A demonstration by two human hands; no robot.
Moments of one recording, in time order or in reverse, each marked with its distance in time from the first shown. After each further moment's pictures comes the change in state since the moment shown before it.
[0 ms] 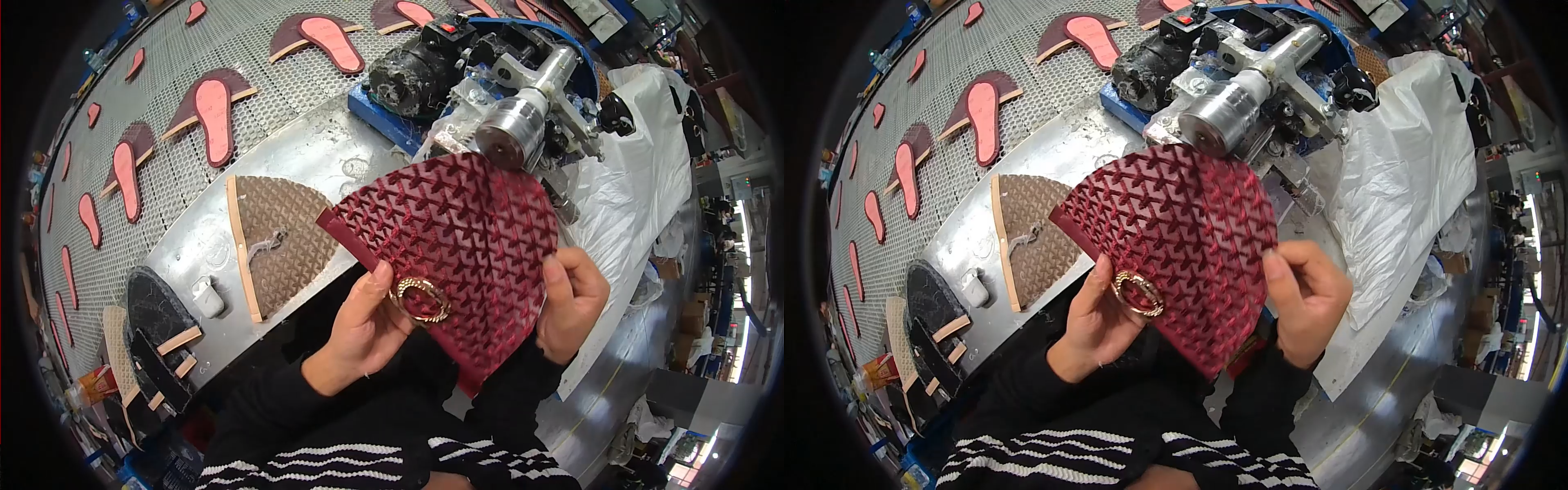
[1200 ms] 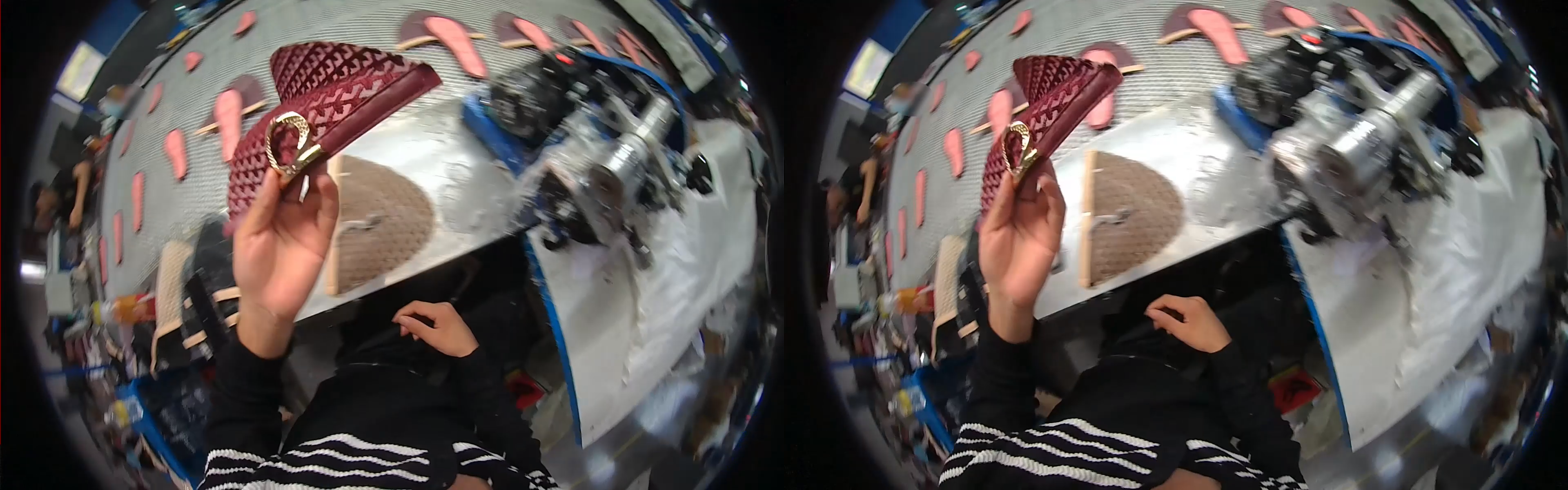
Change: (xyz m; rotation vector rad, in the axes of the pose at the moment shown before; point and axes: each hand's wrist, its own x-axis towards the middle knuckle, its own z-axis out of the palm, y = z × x) left_hand -0.063 0.164 0.006 0.031 -0.041 0.545; right_hand -0.096 0.141 0.151 0.102 -1.085 0.373
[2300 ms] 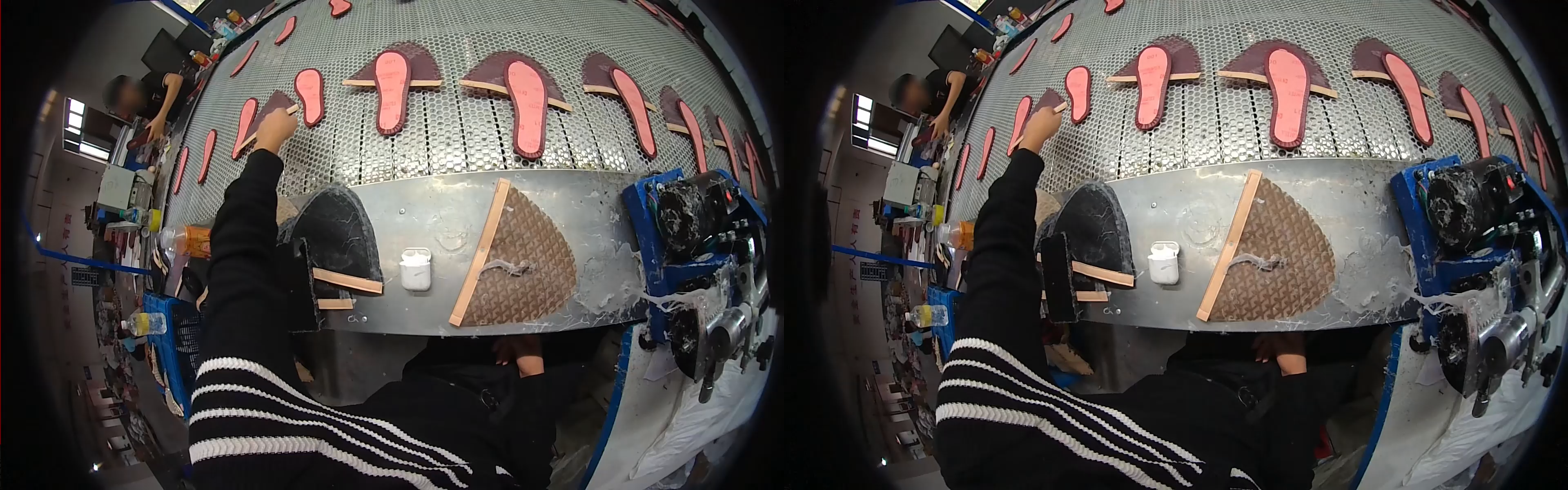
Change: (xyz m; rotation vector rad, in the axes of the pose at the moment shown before) left_hand 0.050 0.430 -0.228 2.748 1.202 -0.150; right_hand 0.051 0.106 0.009 0.345 0.020 0.371
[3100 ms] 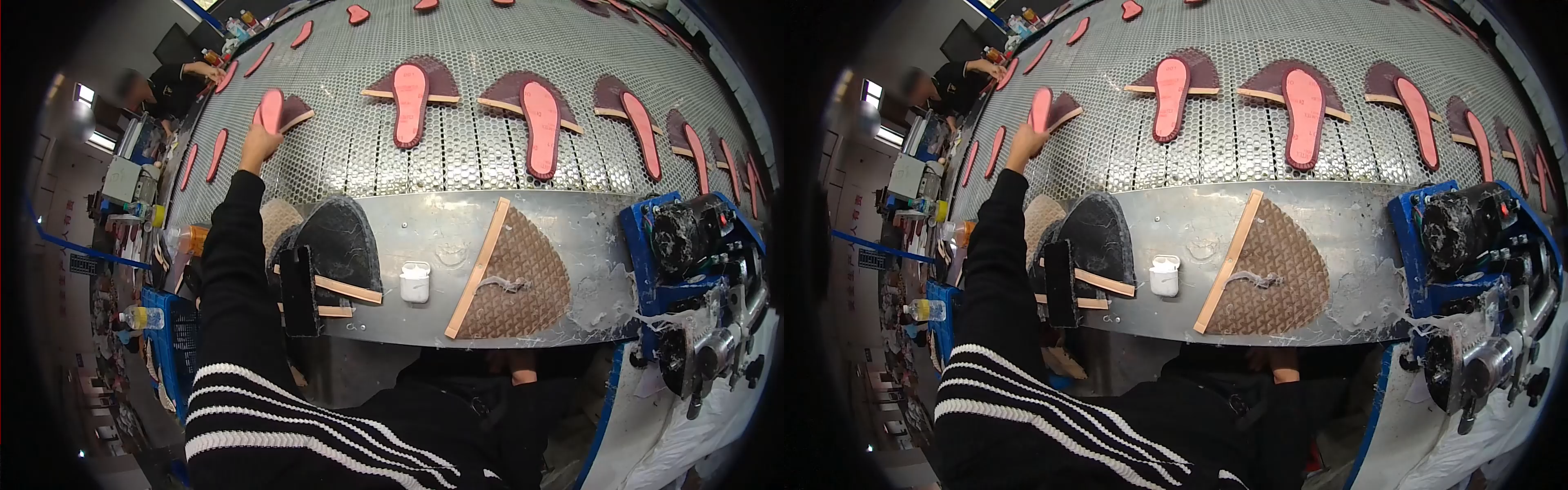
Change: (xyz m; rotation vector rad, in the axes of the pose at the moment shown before) left_hand -0.003 -0.069 -0.016 -0.105 0.053 -0.200; right_hand 0.014 -0.008 0.007 0.153 0.149 -0.002
